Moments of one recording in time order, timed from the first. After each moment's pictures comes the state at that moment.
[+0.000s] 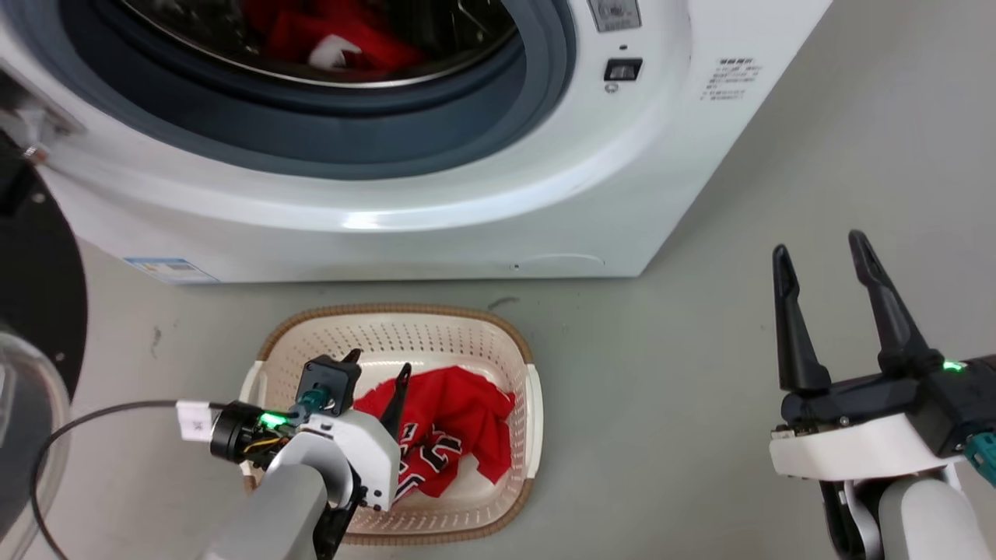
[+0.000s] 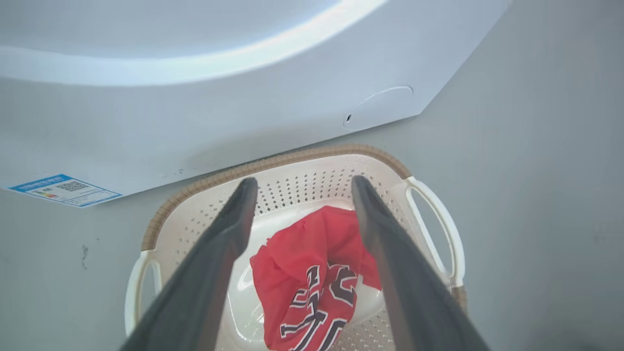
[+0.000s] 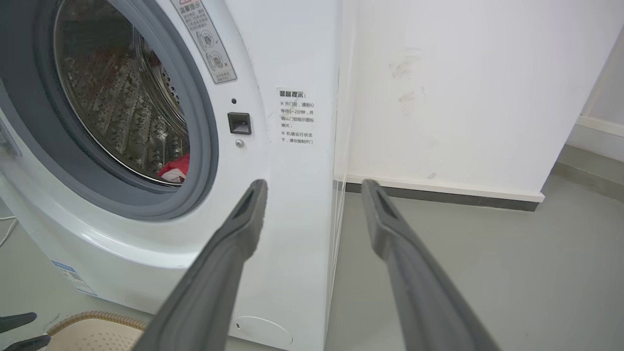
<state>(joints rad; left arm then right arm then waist) -0.53 0.26 -0.69 0.85 -0.52 0.02 -0.26 -0.13 -0.05 0.02 -0.08 0.03 0.13 -0.26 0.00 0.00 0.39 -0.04</state>
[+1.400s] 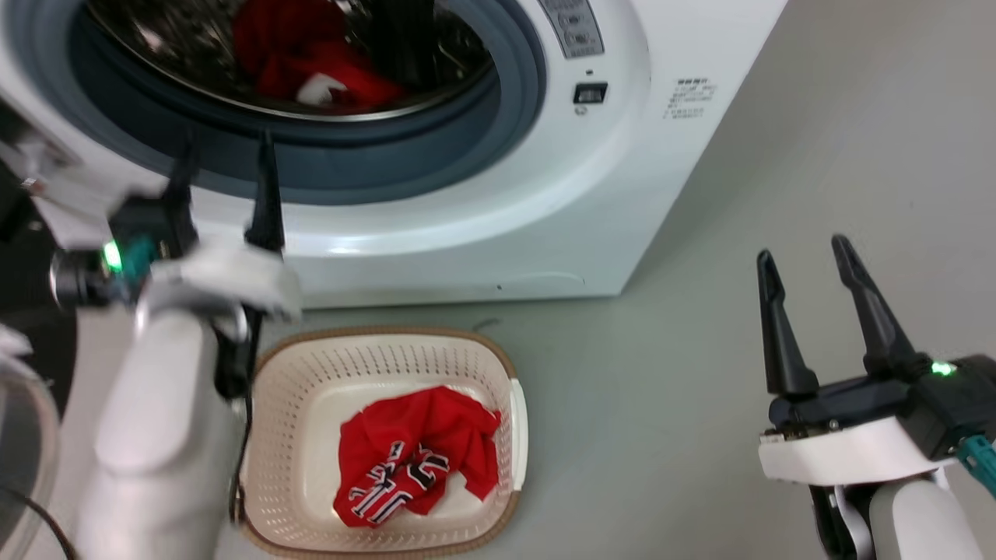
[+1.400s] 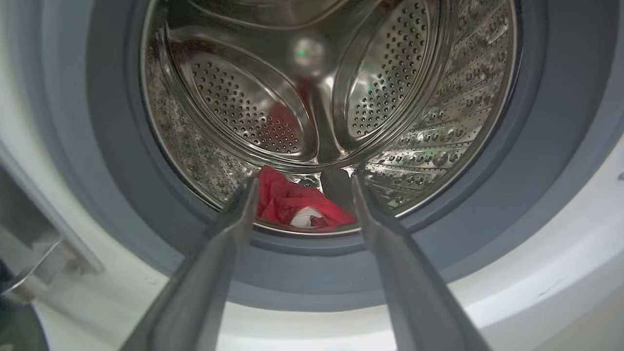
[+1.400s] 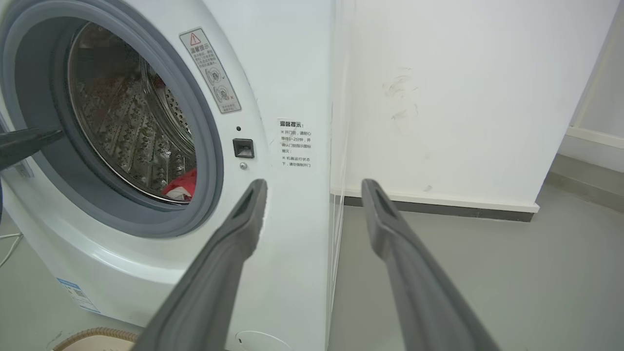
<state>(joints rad) -0.59 0.23 -0.08 0.48 -0.21 -0.01 -0.25 -0.12 -0.05 0.05 -0.09 0.05 0.13 -0.26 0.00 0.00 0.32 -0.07</state>
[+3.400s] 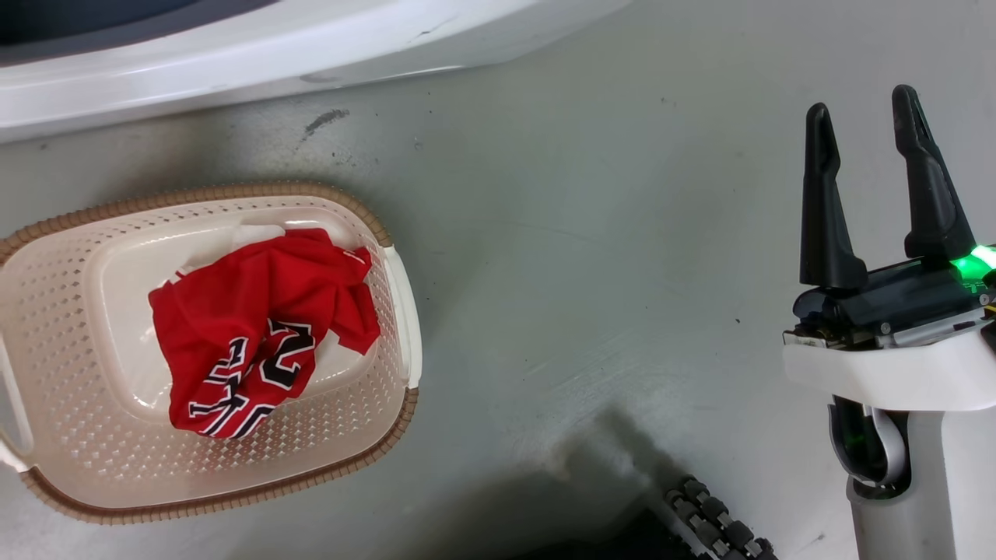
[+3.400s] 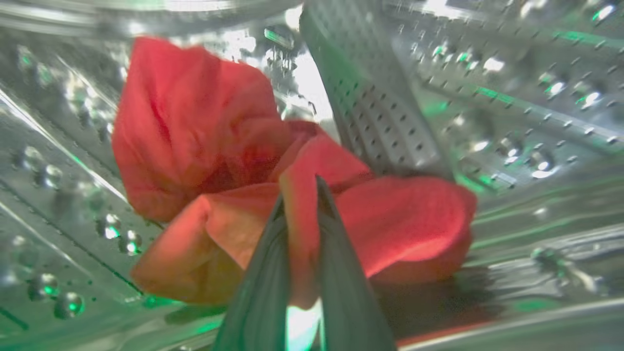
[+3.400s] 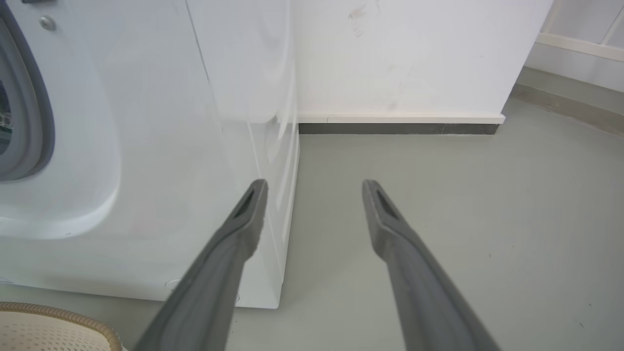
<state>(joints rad) -1.64 0.50 -0.47 1.07 -0.30 -0.11 0.37 -0.33 -0.05 0.06 -0.17 0.18 0.13 -0.26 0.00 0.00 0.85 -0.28</state>
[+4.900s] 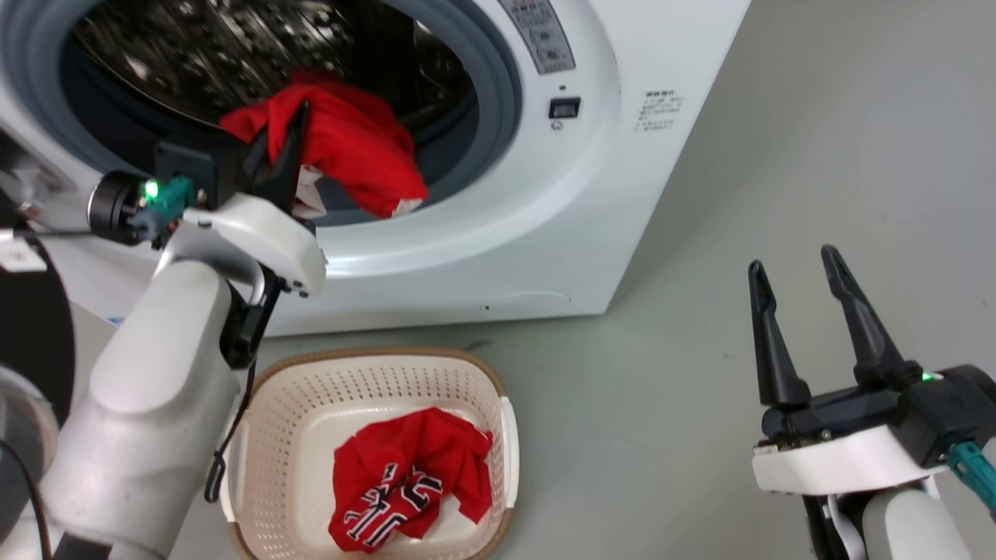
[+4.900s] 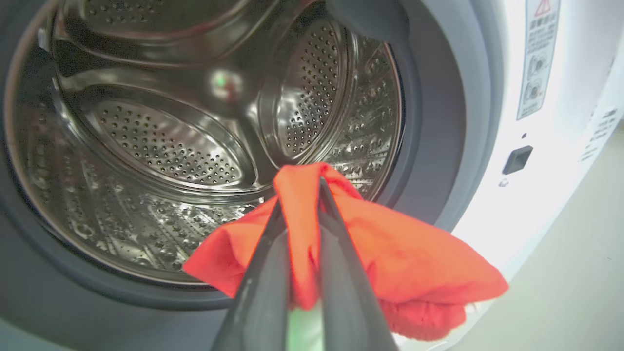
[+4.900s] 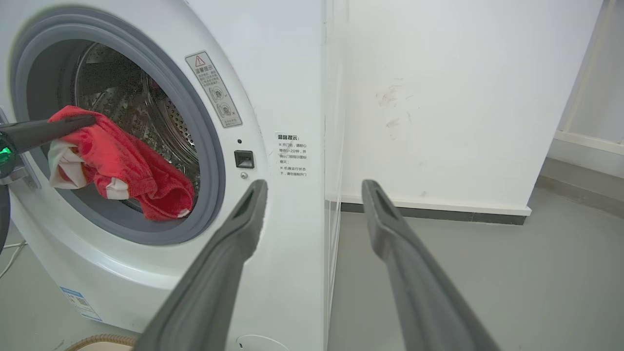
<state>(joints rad) -0.81 0.38 -0.48 0.65 -0.47 -0.07 -0.26 -0.11 -0.05 0.07 -0.07 0.07 0.13 -0.26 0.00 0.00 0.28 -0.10</state>
